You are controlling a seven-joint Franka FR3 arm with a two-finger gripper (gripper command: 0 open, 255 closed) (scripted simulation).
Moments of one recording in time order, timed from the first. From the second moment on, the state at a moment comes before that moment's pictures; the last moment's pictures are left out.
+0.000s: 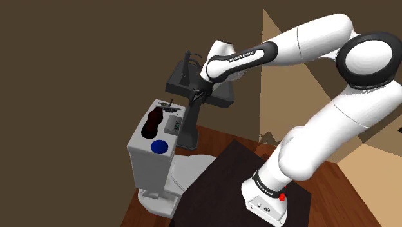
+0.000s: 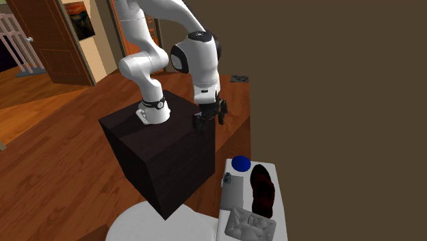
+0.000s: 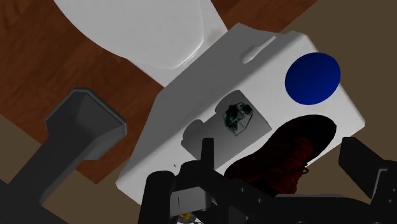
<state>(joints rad) 0.02 -0.13 -0.14 -2.44 0.06 2.39 -0.04</state>
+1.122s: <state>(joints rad) -0.04 0.51 -0.06 -2.12 0.34 2.69 -0.25</state>
